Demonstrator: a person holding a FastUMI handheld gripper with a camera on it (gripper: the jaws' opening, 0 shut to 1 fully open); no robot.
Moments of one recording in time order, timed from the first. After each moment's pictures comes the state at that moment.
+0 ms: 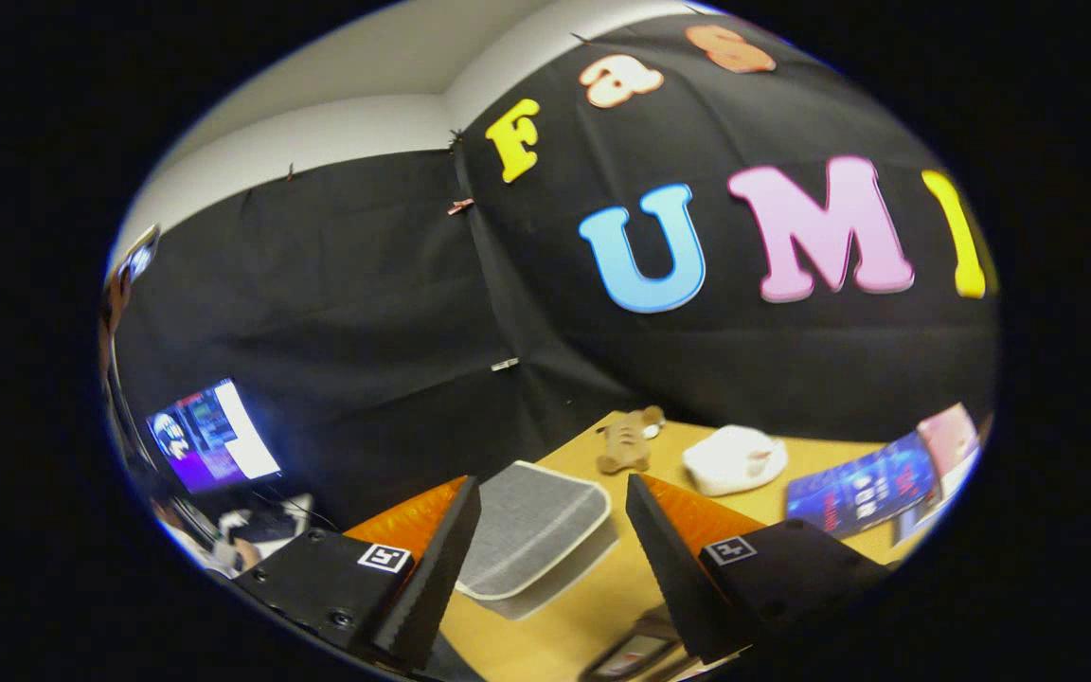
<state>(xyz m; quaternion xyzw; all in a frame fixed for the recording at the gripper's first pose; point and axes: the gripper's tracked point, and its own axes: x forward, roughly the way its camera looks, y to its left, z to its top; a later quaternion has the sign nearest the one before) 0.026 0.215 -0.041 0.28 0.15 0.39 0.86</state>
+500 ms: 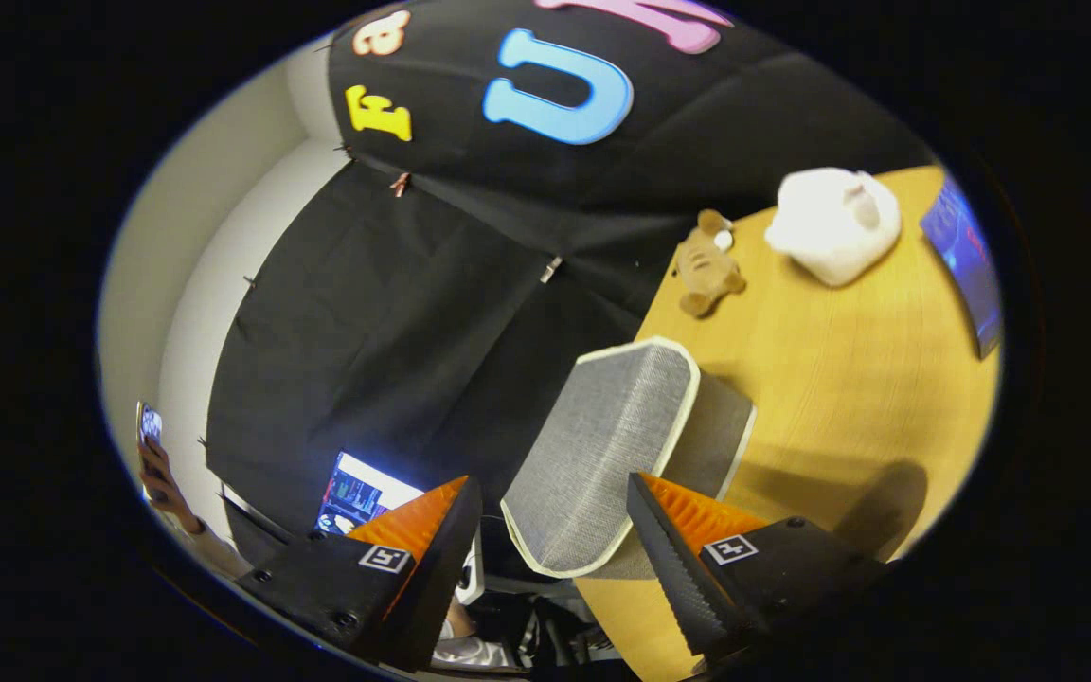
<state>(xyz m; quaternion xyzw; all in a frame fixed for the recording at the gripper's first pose) 0.038 0.310 -0.163 0.46 0.35 0.48 0.65</state>
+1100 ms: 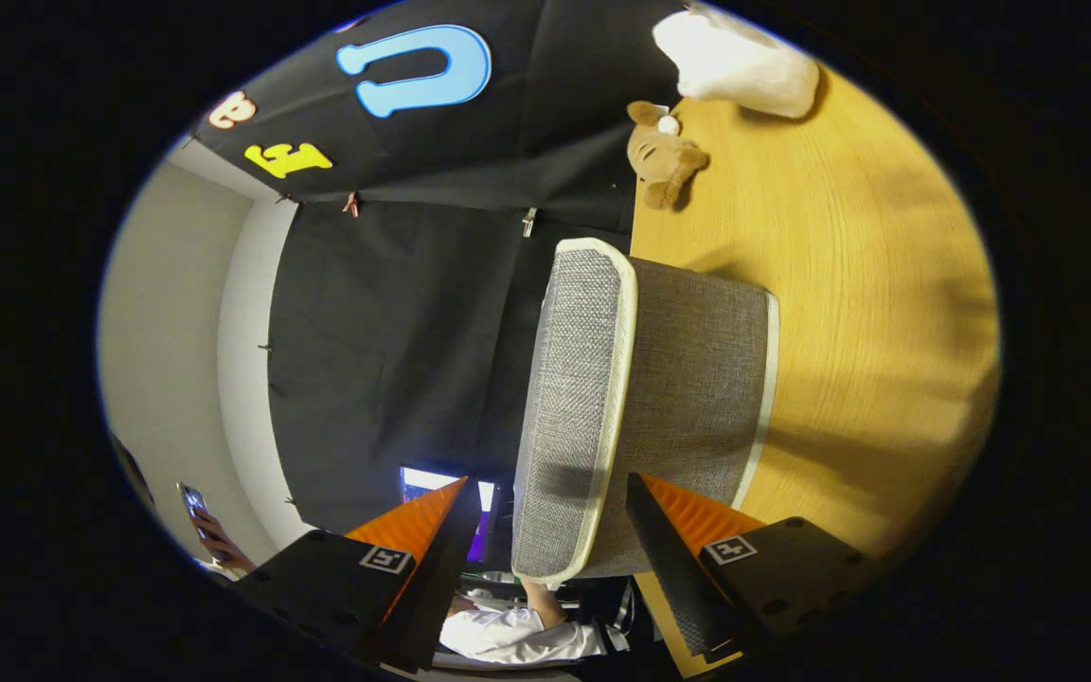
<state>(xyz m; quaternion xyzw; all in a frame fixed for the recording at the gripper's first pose) 0.033 0.366 -0.213 0.56 0.42 0.50 0.51</state>
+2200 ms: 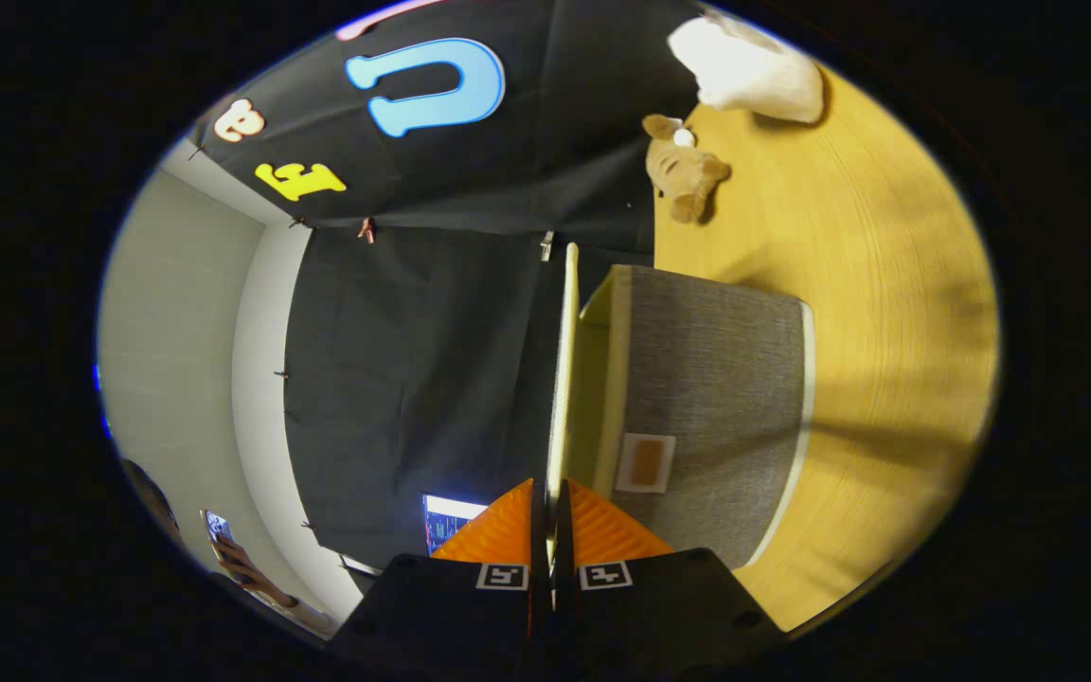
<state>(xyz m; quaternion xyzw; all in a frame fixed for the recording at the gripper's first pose) 0.040 0.374 -0.148 0.58 0.38 0.47 0.54</state>
